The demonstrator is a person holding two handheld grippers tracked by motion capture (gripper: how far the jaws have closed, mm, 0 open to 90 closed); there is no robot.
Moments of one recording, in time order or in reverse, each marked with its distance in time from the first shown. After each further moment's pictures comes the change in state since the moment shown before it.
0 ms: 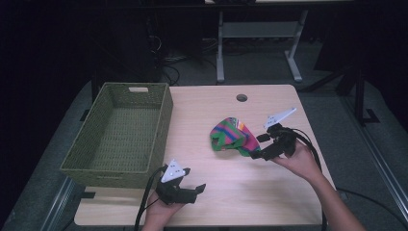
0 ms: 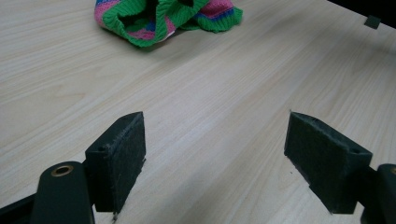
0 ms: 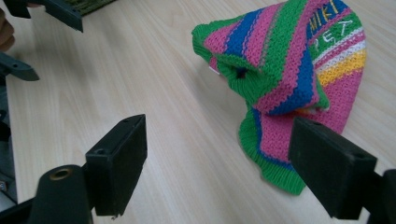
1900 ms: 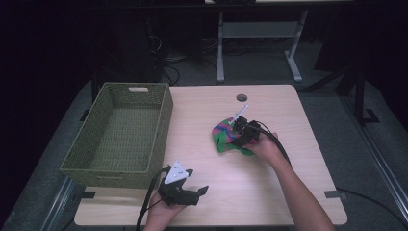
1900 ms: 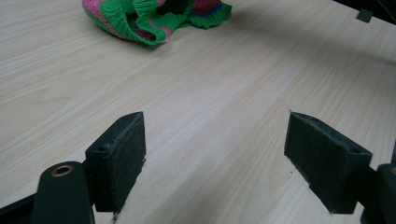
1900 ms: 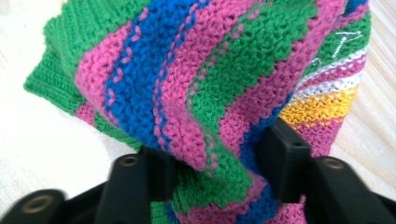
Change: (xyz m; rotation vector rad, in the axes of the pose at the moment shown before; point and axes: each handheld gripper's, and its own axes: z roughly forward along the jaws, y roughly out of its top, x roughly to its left) left arm -0.005 0.001 0.003 0.005 -0.017 0.024; right arm -0.034 0.045 0.112 0.272 -0.302 -0.049
